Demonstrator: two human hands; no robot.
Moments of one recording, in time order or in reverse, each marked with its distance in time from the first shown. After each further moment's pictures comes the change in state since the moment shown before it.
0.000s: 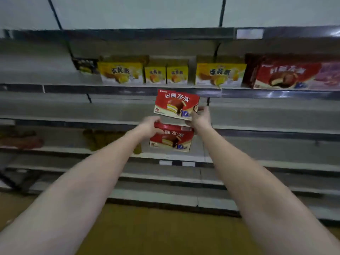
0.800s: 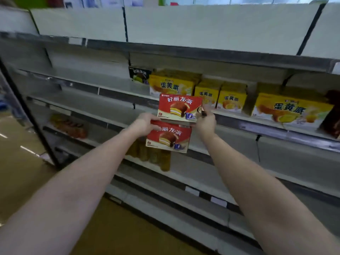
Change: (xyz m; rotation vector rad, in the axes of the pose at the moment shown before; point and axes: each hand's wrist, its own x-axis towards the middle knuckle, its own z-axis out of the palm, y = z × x) left_hand 0.030 -0.107 -0.117 -0.093 0.236 -0.252; right_hand 0.061 -0.044 0.174 -0.074 -0.255 -0.317
